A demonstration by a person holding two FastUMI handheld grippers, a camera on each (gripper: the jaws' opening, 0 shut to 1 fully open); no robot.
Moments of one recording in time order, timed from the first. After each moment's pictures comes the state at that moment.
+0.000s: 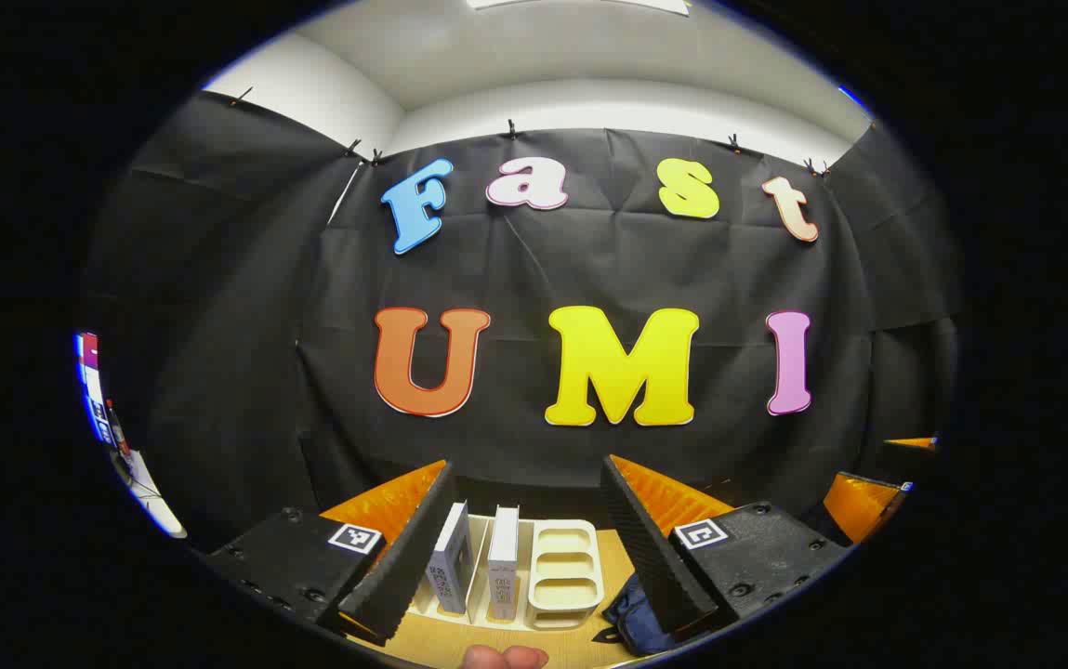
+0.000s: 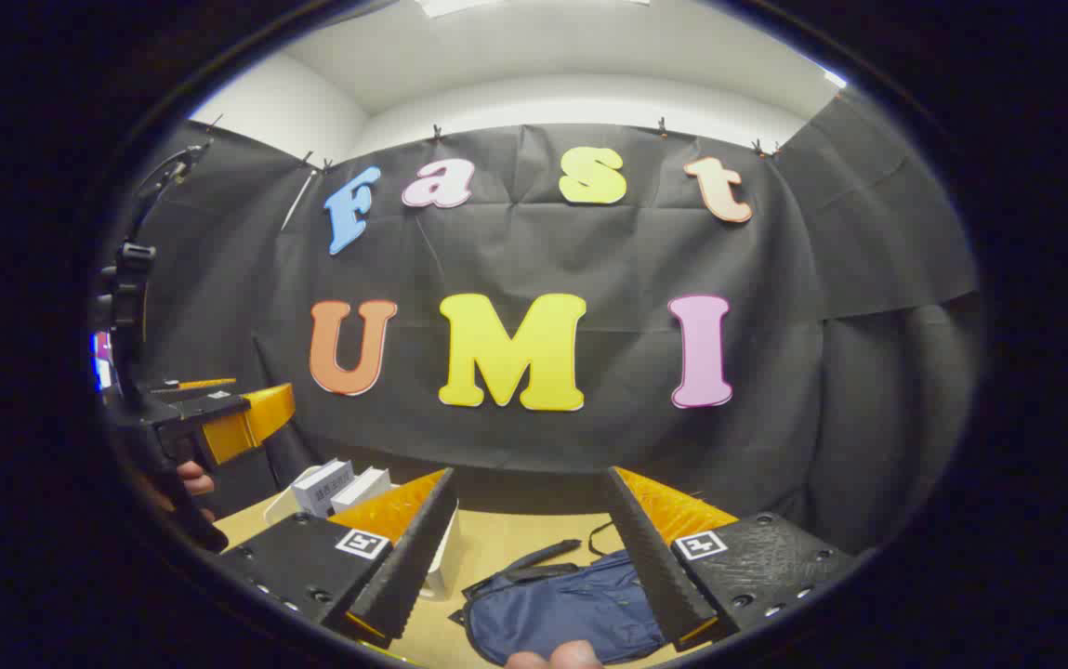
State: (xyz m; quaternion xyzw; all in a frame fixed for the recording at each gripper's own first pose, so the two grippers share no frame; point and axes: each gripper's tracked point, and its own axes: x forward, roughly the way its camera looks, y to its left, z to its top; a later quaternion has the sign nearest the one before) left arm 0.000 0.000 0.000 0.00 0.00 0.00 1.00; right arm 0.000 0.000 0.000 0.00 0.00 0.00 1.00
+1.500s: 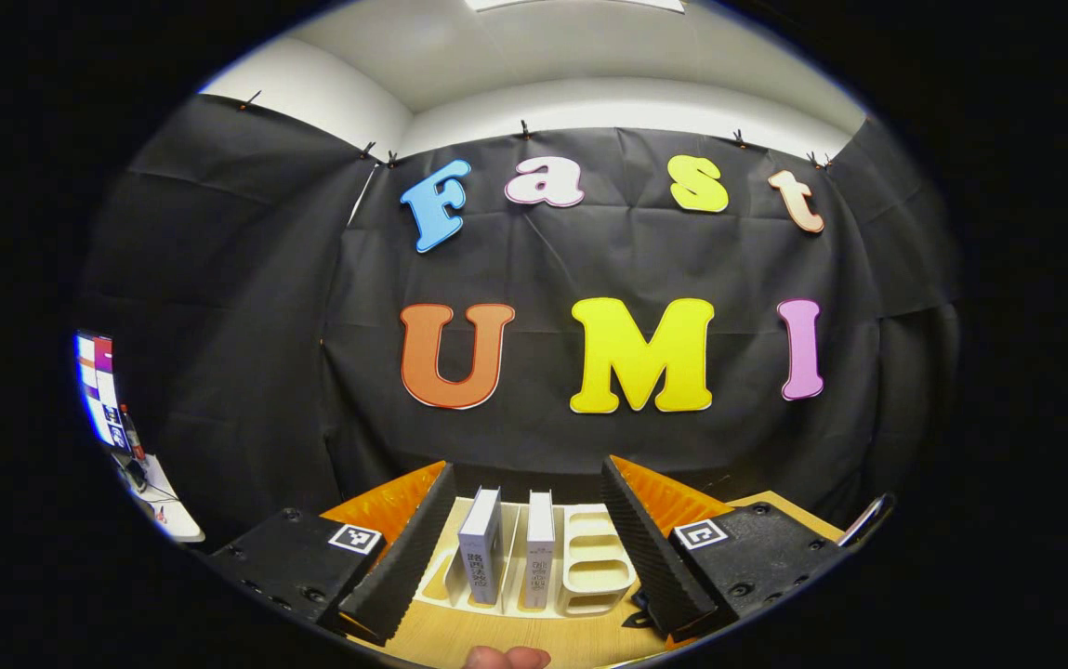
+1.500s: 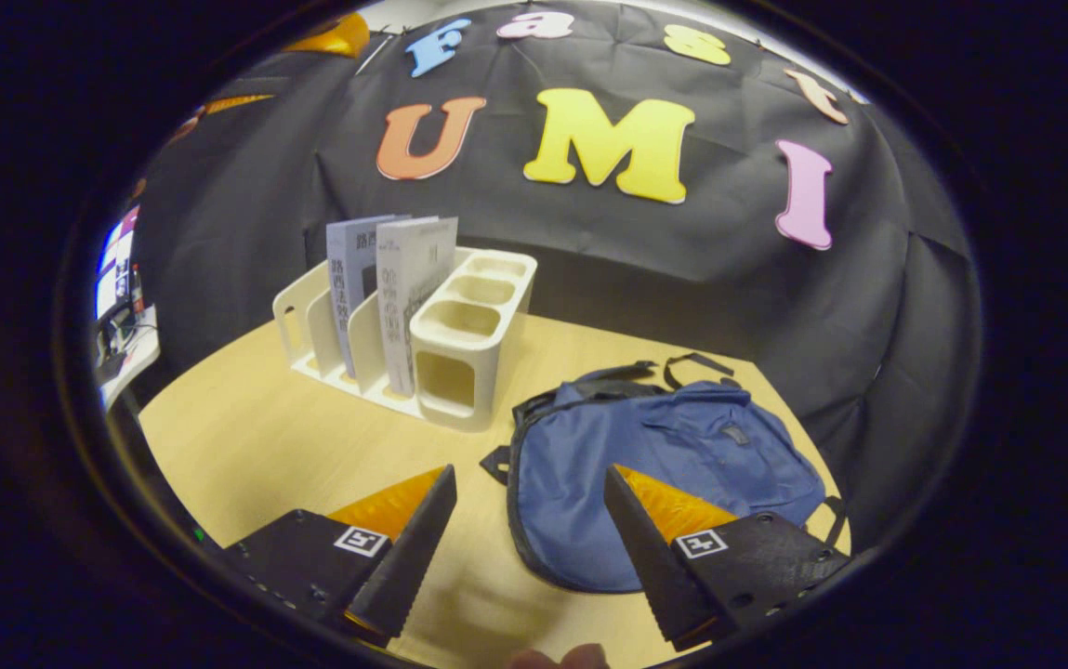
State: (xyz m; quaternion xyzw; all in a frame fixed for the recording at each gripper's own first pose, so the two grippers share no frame) left arm -0.028 0.041 -0.011 0.02 0.00 0.03 1.00; right arm 0.000 0.068 -0.294 -0.08 0.26 0.07 0.96
